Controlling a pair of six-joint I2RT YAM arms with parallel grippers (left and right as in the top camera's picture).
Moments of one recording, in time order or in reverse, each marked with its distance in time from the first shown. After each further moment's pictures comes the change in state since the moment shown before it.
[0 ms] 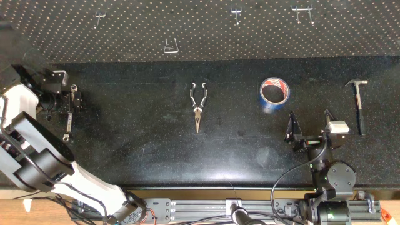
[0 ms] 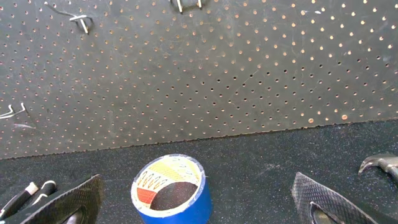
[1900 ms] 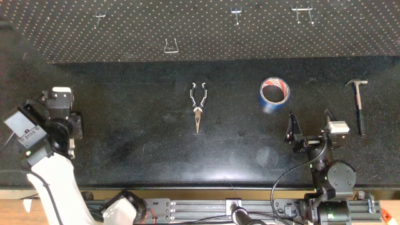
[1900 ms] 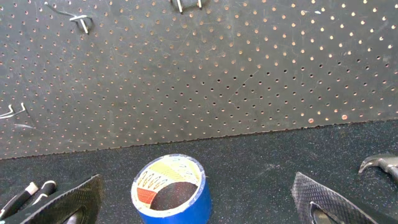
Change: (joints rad) left arm -0.026 -0.889 -0.571 0.193 0.071 -0.037; right arm 0.000 0.000 0.000 0.000 0.000 0.000
